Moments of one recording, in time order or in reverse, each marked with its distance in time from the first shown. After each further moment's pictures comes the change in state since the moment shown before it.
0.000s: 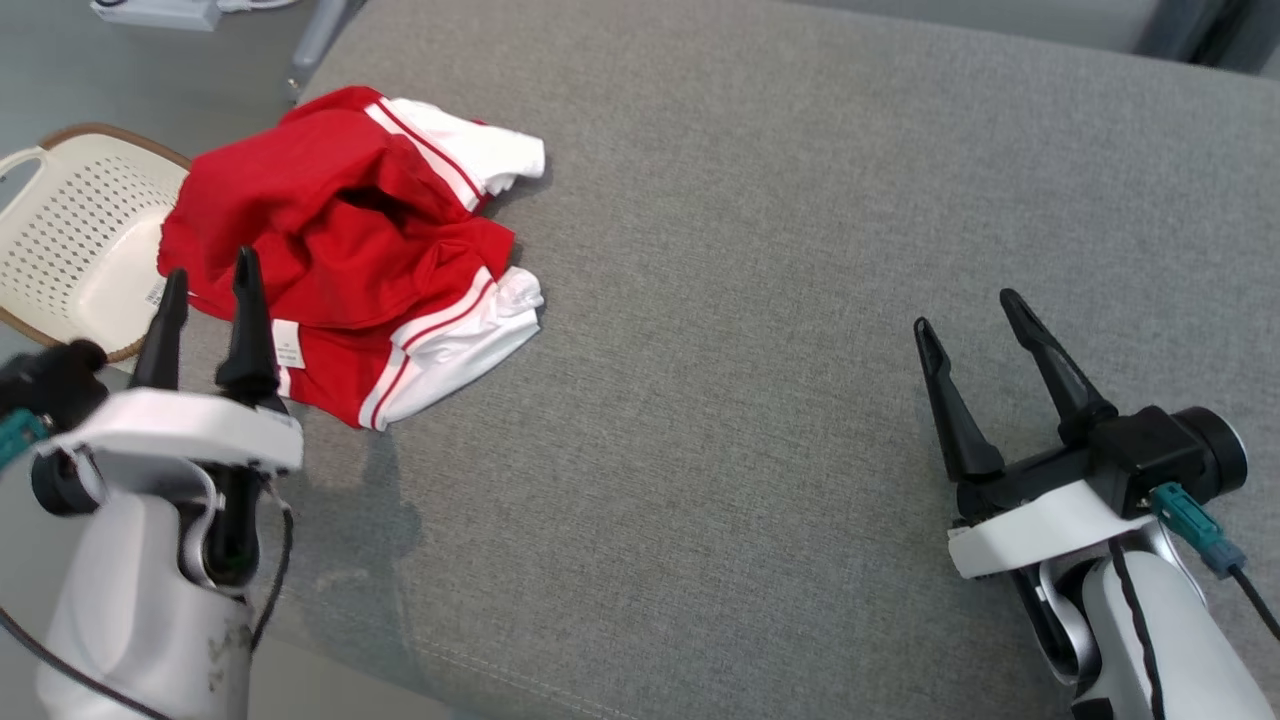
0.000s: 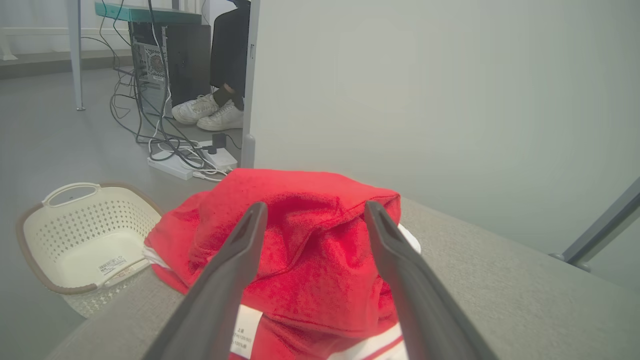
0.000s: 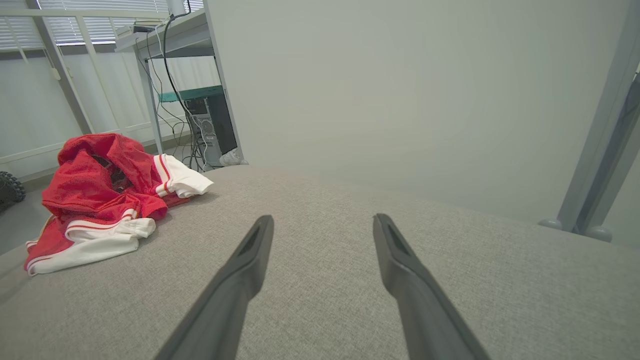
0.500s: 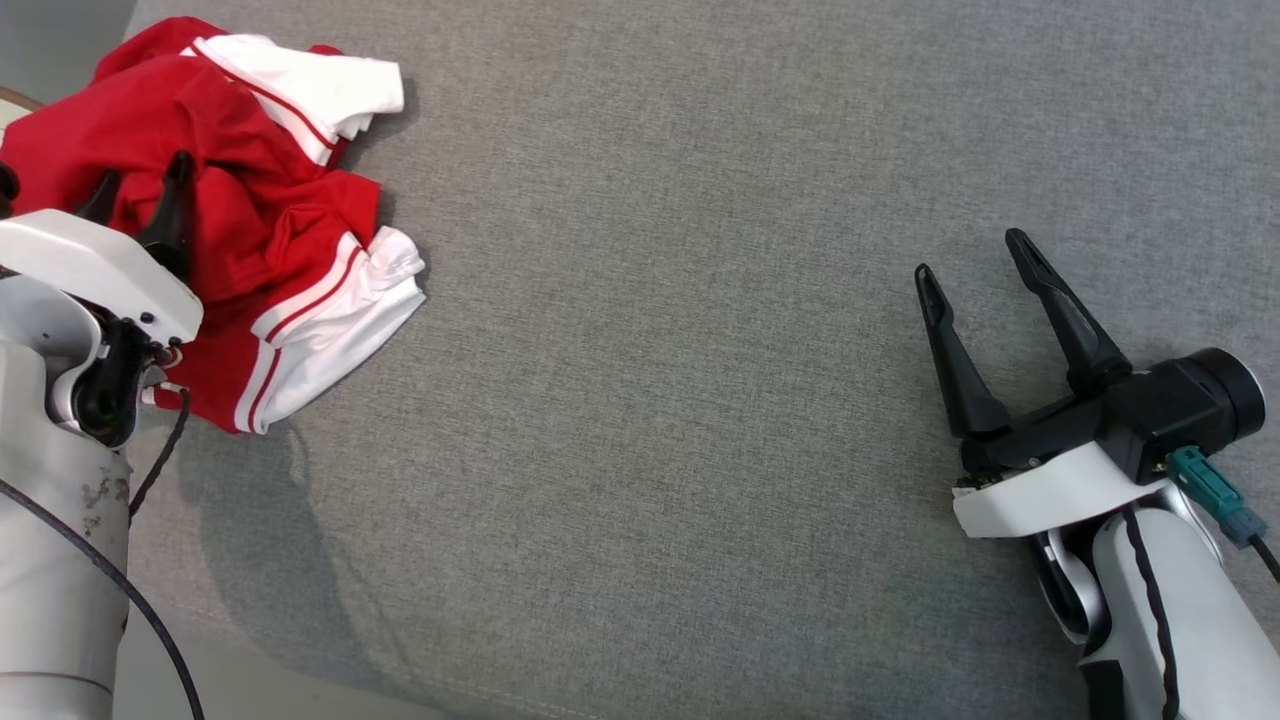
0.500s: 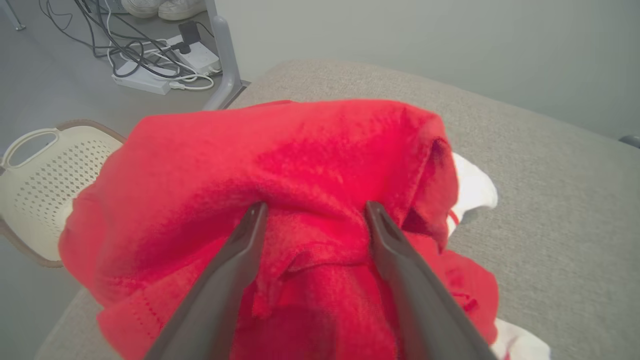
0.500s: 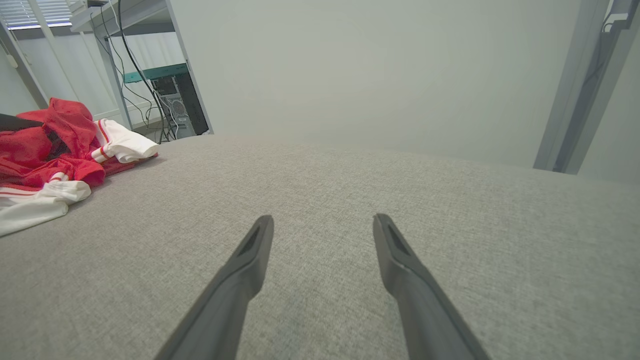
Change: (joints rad) left arm -0.368 0.176 -0.081 0.328 -0.048 -0.023 0.309; right arm -0.069 -0.029 0.014 -0.035 -0.007 0.000 0.000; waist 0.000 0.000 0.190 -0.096
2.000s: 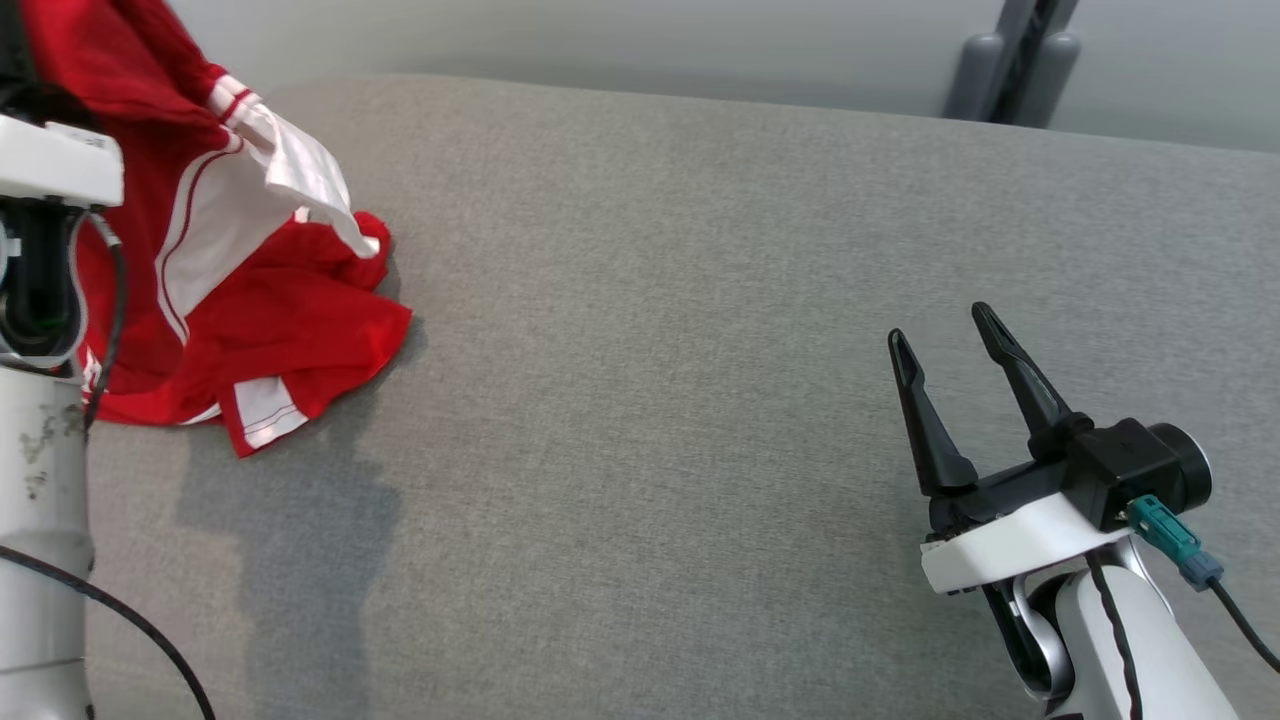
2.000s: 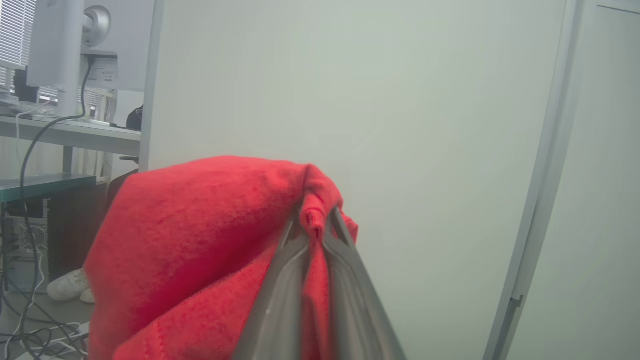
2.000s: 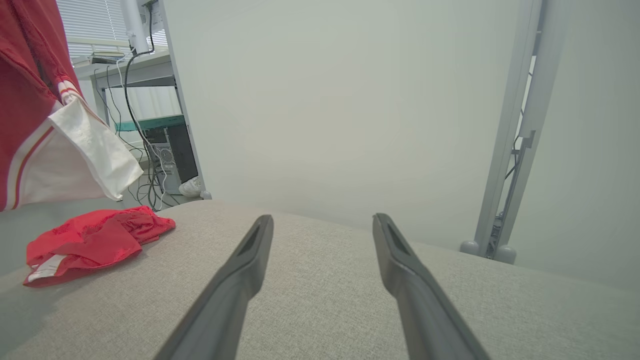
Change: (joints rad) left arm -0.036 0.044 -0.003 -0.319 -0.053 0.008 -0.269; right arm 0.077 0.076 -0.009 0.032 0.019 0.000 0.000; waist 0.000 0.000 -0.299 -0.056
